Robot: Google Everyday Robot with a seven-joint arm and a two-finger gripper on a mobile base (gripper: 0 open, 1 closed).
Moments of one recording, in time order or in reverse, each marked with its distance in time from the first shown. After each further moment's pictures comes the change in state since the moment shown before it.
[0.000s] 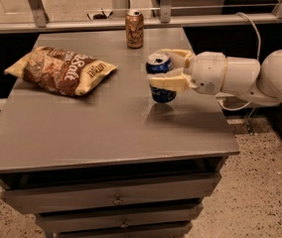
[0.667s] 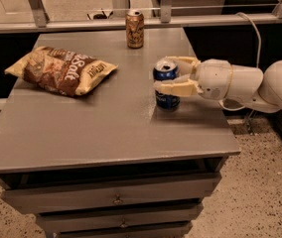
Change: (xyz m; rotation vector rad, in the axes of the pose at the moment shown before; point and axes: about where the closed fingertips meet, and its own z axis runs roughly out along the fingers) arm 0.022 -0.009 -0.015 -0.005 -0.058 0.037
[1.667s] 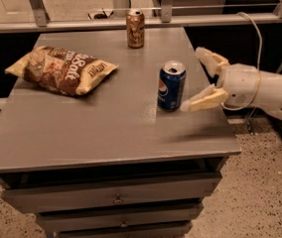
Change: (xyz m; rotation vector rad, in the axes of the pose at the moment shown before) arm -0.007 0.005 -0.056 0.063 -0.011 0.017
